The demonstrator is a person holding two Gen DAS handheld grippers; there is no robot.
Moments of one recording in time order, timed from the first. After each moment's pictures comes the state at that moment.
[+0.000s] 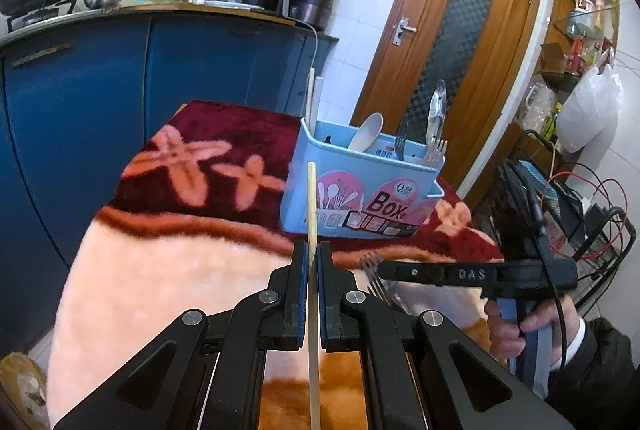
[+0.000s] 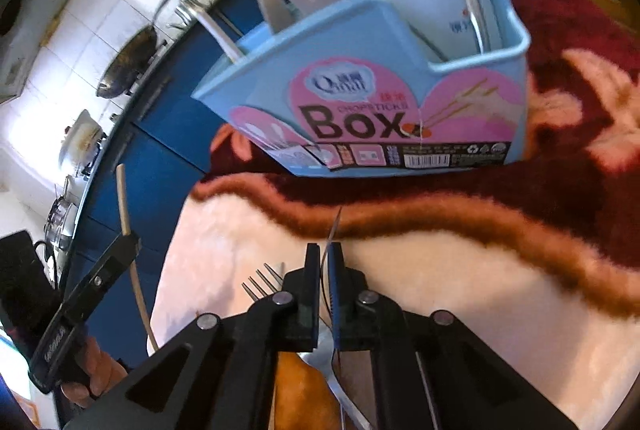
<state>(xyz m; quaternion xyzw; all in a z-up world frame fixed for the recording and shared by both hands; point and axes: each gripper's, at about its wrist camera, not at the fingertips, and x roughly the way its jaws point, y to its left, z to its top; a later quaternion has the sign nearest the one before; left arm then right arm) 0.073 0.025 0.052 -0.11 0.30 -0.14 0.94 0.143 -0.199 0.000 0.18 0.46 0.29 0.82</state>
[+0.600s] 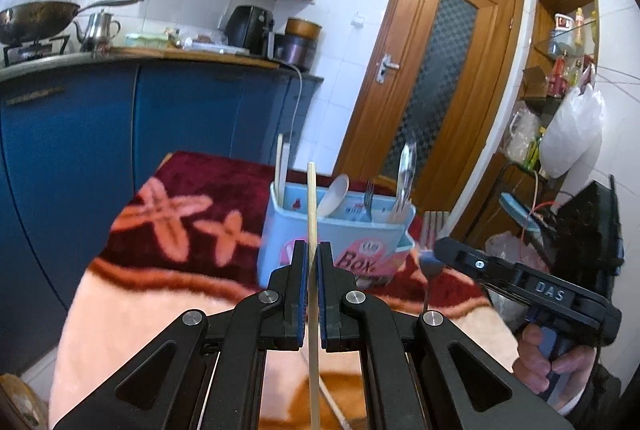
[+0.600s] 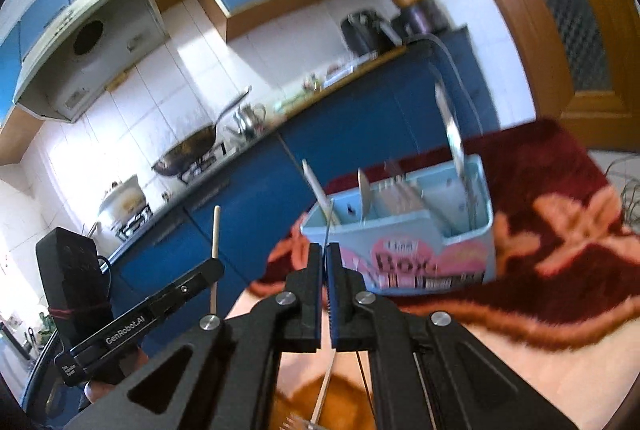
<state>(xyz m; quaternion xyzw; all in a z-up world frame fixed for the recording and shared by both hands) 0.070 0.014 0.093 -0.11 0.22 -0.15 0.96 0.082 -0.227 0.090 0.20 0.23 0.28 0.91</state>
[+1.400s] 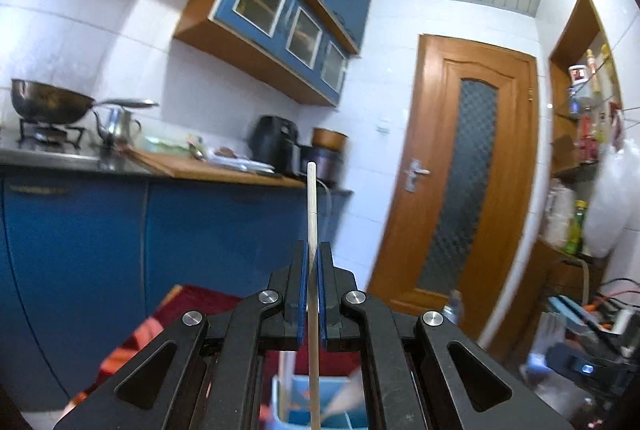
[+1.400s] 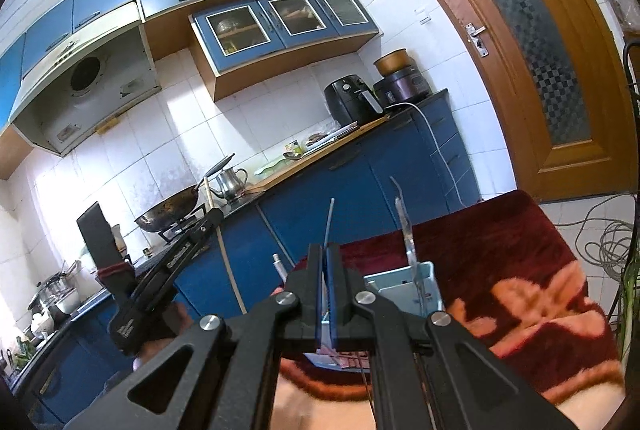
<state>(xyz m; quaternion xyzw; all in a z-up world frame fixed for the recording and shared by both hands) 0.153 -0.010 0.140 -0.11 0.02 -0.06 0.99 0.098 -0.268 0.122 0.21 0.14 0.23 0.94</state>
